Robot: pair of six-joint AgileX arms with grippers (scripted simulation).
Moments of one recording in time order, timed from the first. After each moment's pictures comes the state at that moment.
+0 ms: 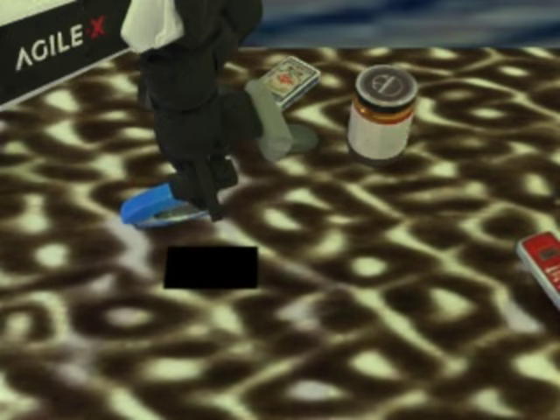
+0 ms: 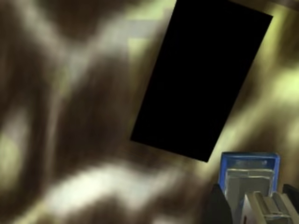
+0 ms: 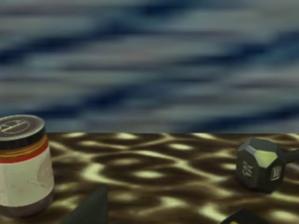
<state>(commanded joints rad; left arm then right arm) -0.51 2.08 1.76 -1.24 0.01 0.78 0.00 0.00 0.00 0.00 0.00 0.00</state>
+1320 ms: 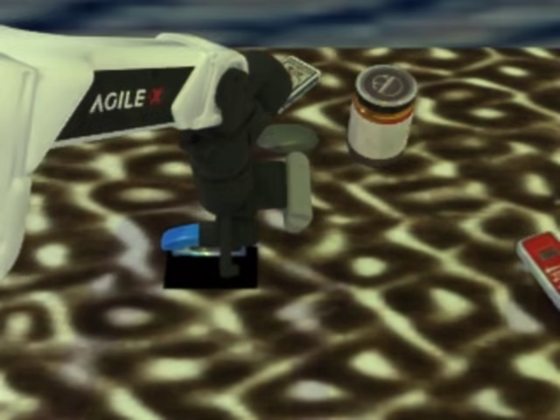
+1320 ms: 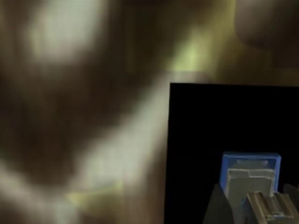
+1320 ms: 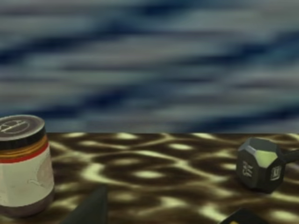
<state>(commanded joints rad) -0.55 2.18 1.57 -0.91 0.01 1.02 0.00 0.00 0.00 0.00 0.00 0.00</state>
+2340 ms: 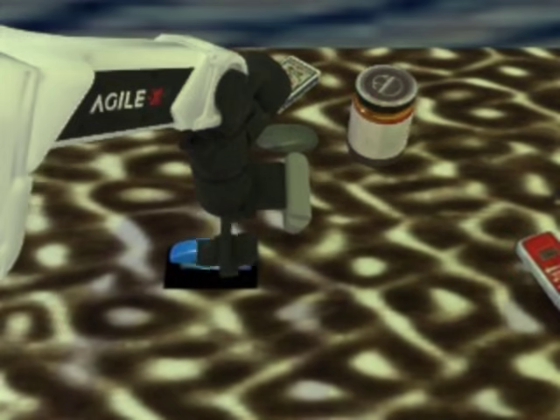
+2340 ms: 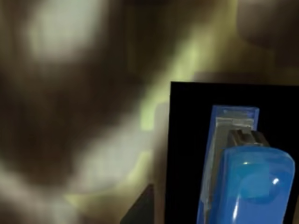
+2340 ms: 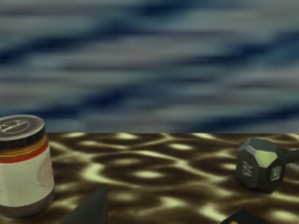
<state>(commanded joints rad) -0.55 2.18 1.57 -0.90 0.01 1.02 0.00 0.00 0.00 0.00 0.00 0.00</state>
